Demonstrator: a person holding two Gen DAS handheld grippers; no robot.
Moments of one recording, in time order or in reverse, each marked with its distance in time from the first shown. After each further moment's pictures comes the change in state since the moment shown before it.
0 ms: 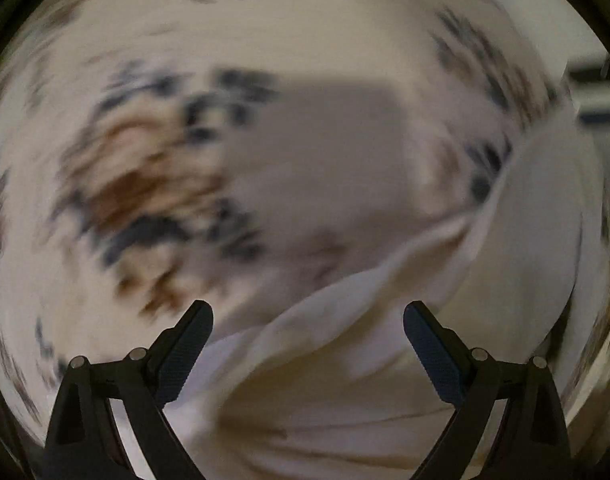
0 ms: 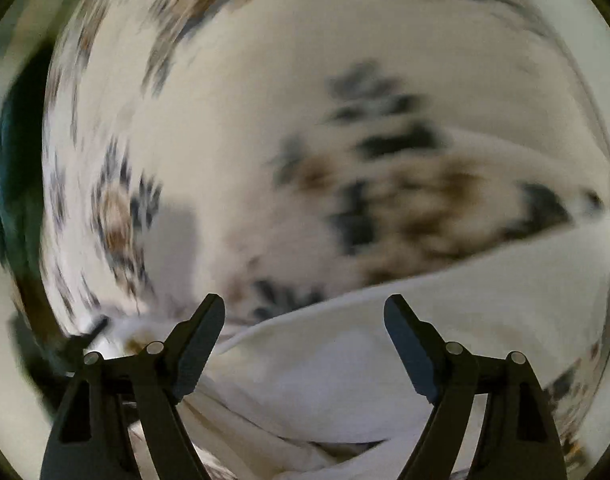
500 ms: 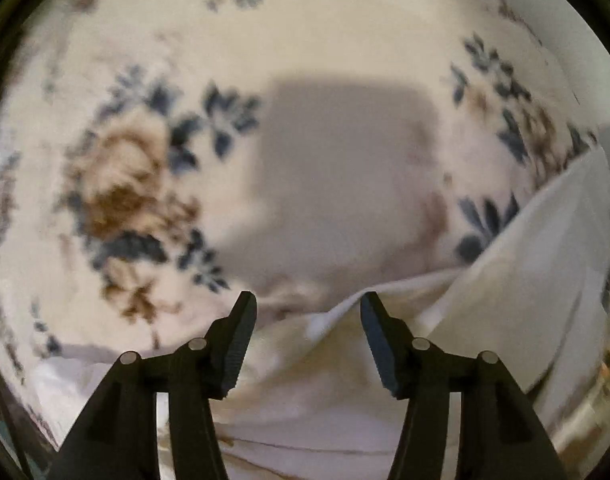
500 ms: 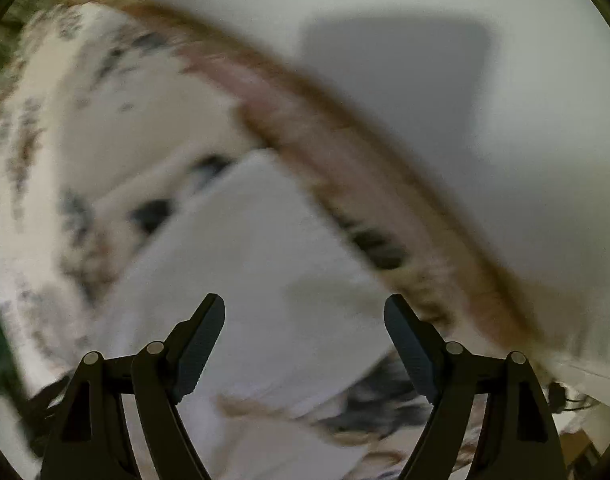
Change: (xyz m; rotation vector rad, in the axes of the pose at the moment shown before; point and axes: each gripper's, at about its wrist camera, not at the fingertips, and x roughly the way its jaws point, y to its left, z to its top) left arm -0.021 -0.019 0.023 -0.229 -0.088 0.104; right arm -0.062 -0.230 -0.025 0.329 -0.180 -0.277
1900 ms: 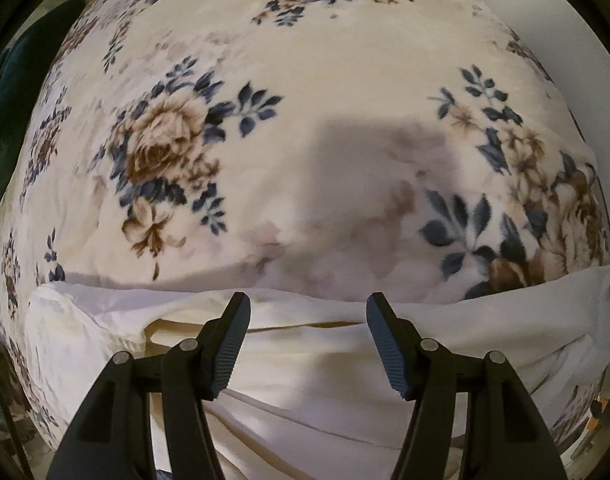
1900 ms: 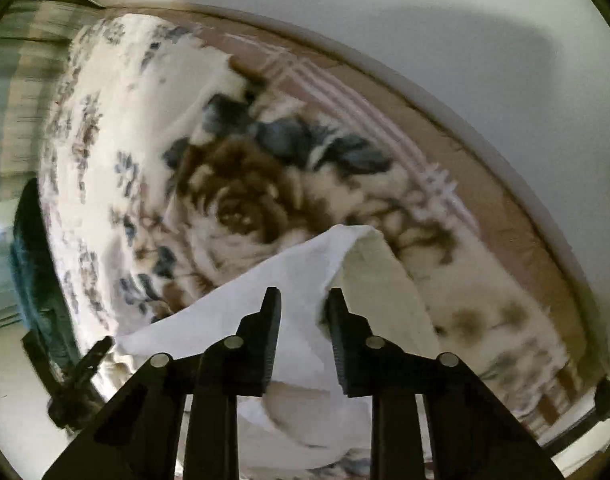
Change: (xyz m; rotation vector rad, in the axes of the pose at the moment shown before) left arm -0.027 -0.020 -0.041 -0.165 -0.033 0.032; right arm -0.004 -0.060 -0.033 -0.058 0.083 0.334
